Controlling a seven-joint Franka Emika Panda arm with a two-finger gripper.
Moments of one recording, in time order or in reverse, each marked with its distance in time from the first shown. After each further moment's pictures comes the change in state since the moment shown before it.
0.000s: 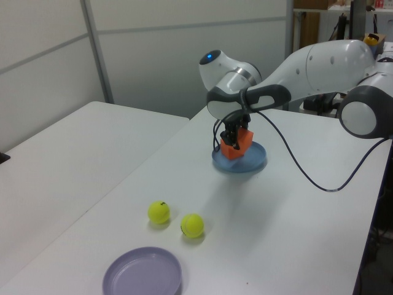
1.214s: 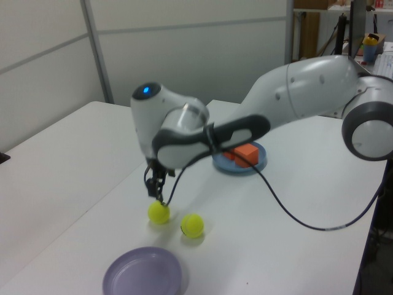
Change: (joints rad) arm 0.299 -0.016 0.191 -0.012 0.001 0.117 0.157
